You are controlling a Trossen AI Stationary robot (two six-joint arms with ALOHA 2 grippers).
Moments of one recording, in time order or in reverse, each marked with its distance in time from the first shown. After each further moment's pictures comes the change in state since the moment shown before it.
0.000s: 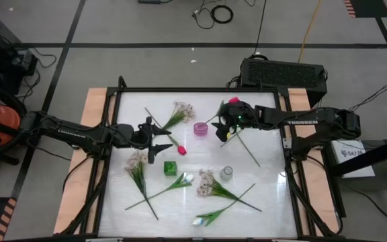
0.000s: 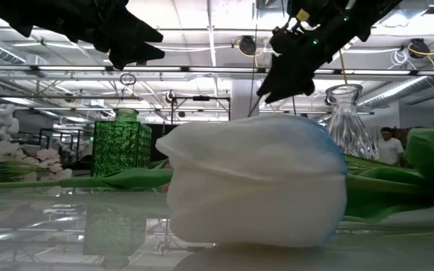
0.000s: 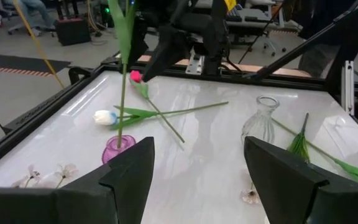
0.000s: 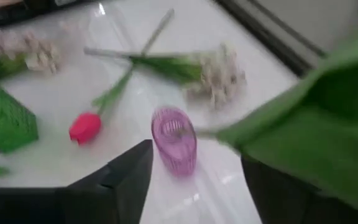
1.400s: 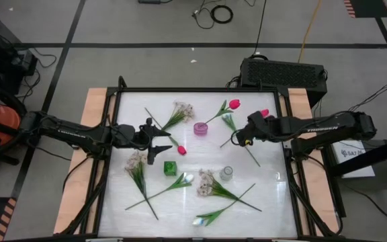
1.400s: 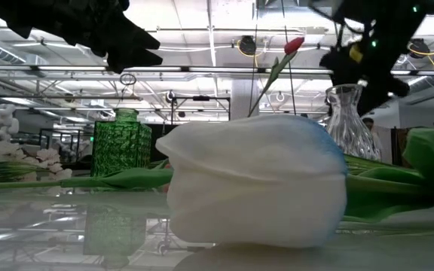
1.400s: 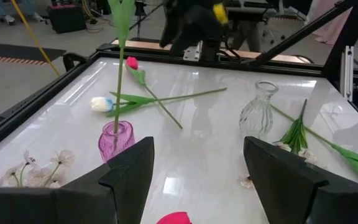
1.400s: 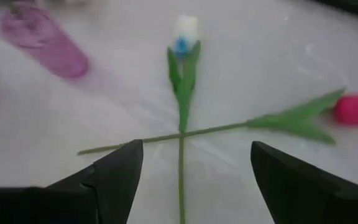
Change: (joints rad) left arm 0.000 0.000 0.000 -0.053 0.019 -0.012; right arm 0.208 -0.235 -0.122 -0.618 0.343 0.765
